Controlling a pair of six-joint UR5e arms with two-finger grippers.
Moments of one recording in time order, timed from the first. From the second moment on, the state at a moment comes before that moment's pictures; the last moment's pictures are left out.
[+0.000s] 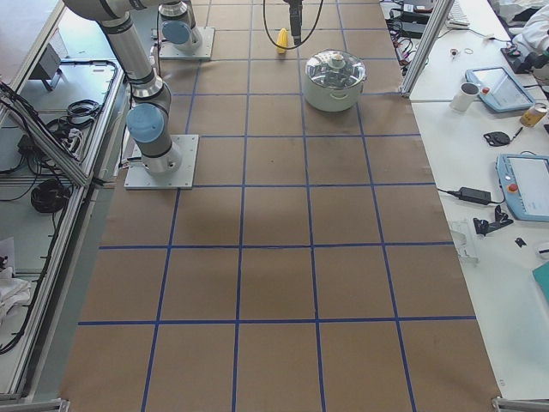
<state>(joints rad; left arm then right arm) -1.52 -1.60 -1.51 -1.58 1.57 -0.27 1.64 -1.60 1.45 -1.57 -1.57 0.16</state>
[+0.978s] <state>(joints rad) -1.35 -1.60 -1.71 -1.57 1.56 -1.11 1.78 -1.33 1.41 -1.89 -1.57 0.25</state>
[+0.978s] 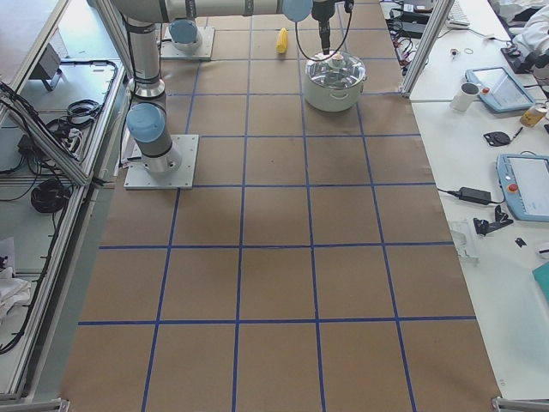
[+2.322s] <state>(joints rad) -1.30 -1.74 -1.97 -1.11 1.53 -1.24 1.90 -1.04 1.35 -2.18 -1.66 0.30</state>
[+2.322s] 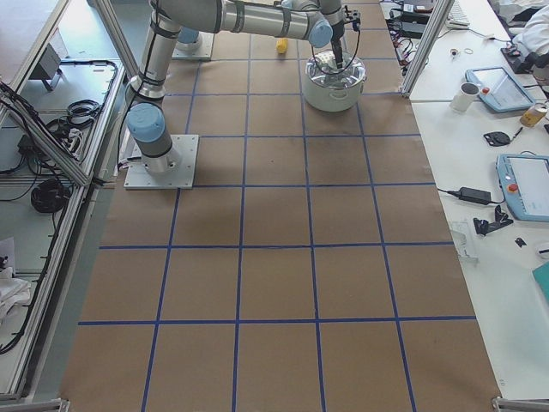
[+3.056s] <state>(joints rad) -1.30 -1.78 -2.00 -1.10 1.50 -1.24 1.90 -1.04 1.36 -2.20 -1.65 0.30</state>
